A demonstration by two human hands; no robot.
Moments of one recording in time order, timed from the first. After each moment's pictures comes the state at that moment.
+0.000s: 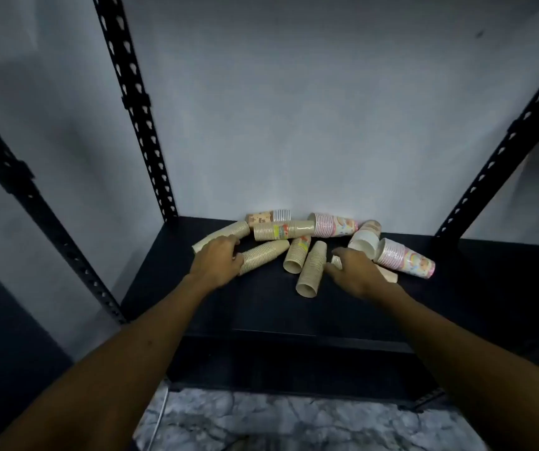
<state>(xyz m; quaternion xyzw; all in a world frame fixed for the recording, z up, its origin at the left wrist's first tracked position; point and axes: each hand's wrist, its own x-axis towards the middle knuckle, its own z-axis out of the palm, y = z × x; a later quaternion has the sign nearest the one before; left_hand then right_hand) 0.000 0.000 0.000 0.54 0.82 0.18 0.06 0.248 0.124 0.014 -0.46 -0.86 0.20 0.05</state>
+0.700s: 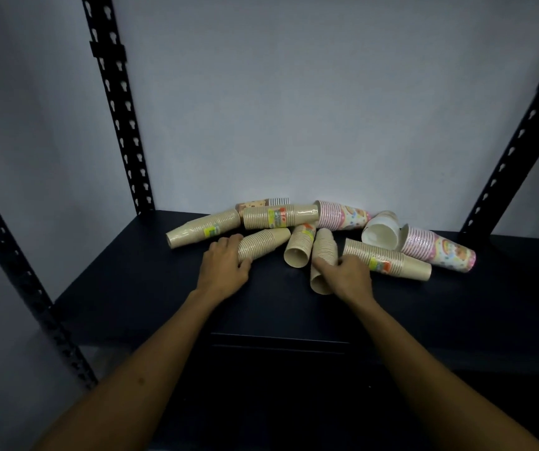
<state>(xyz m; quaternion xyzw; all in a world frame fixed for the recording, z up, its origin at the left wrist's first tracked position) -0.001 0.059 -0.160 0.54 0.79 0.28 -0.04 0.212 0.153 -0.142 -0.57 -0.71 0.30 0.30</state>
